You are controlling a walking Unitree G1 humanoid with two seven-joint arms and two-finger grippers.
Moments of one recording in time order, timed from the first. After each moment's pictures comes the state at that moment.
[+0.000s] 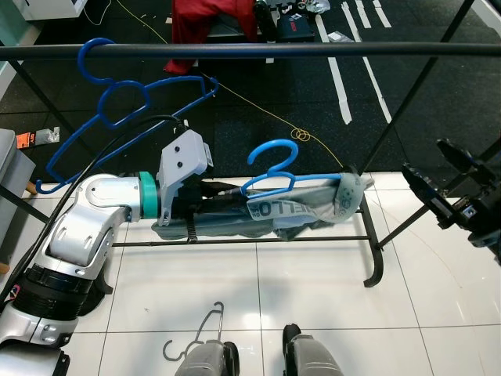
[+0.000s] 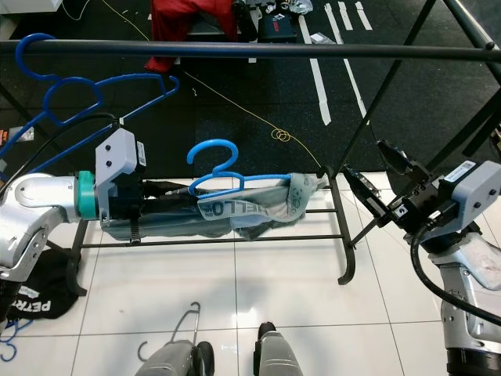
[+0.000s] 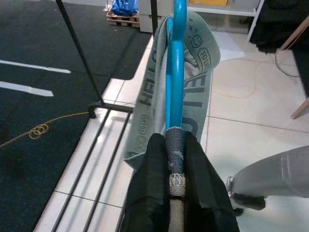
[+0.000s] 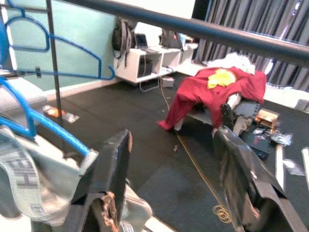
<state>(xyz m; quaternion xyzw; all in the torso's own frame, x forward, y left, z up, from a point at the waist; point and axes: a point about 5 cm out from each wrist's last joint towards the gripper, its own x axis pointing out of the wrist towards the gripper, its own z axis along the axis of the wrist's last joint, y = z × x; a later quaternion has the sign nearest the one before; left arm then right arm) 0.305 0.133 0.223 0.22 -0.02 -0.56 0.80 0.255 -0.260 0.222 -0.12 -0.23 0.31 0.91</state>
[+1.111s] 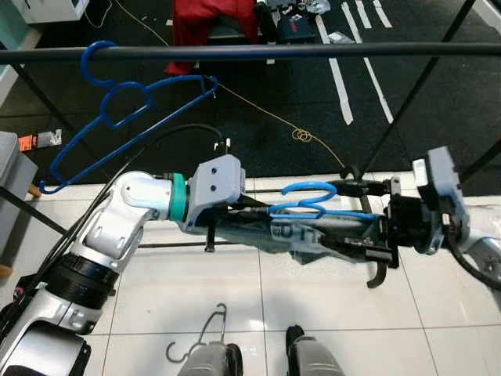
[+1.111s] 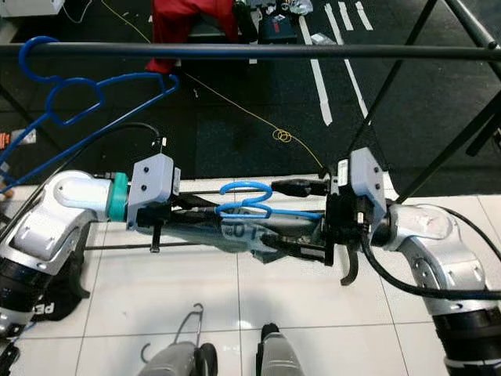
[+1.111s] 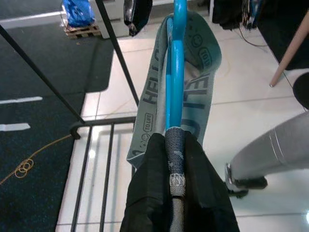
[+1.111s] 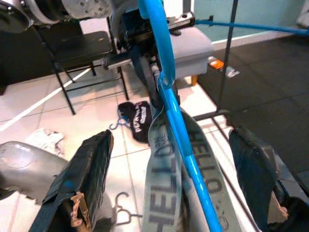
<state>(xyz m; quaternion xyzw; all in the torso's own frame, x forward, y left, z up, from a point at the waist) 0.310 0.106 0.219 0.28 -0.05 -0.63 0.73 0.268 -0.199 0.221 -0.13 -0.03 0.61 0.78</state>
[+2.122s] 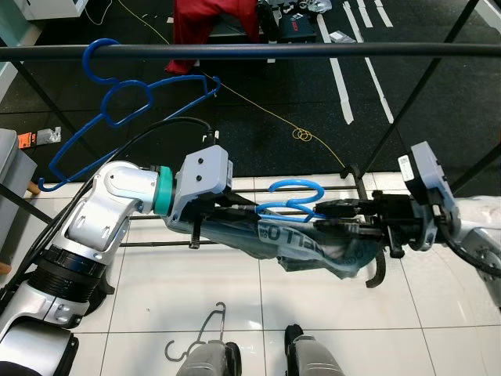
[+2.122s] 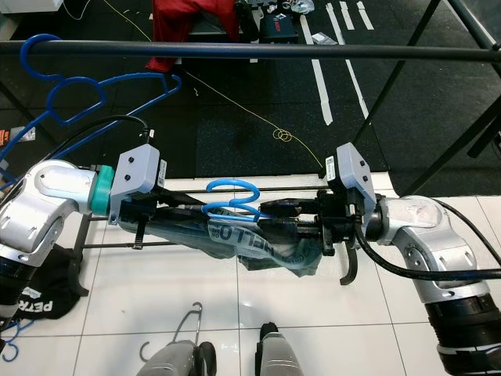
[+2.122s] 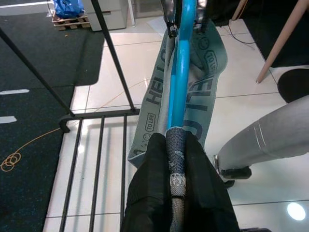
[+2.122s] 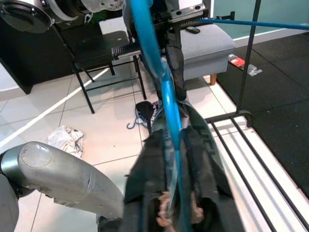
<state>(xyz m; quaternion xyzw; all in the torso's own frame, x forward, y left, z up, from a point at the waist) 0.309 0.116 0.230 0.28 -0.03 -0.64 0.72 0.274 -0.189 0.222 -0.12 -0.02 0.64 0.76</state>
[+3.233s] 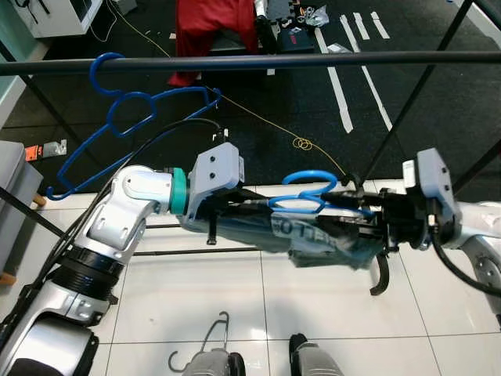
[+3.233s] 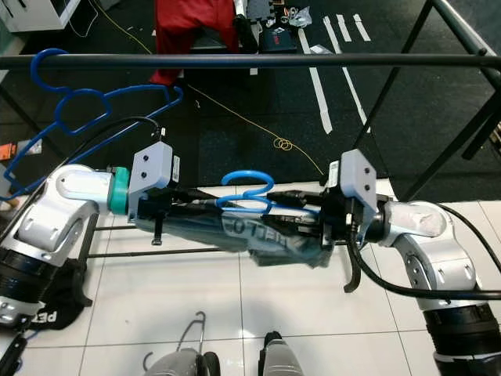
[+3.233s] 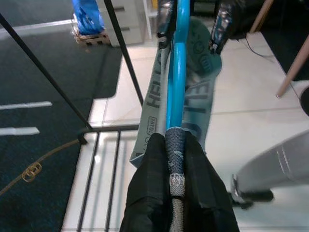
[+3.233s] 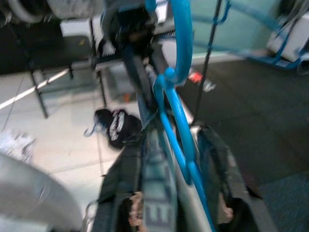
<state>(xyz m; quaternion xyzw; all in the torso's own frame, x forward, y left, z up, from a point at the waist) 0.319 0.097 0.225 0.25 -0.07 -0.62 0.75 0.275 -0.196 0.224 -0.16 -0.08 0.58 0.79</state>
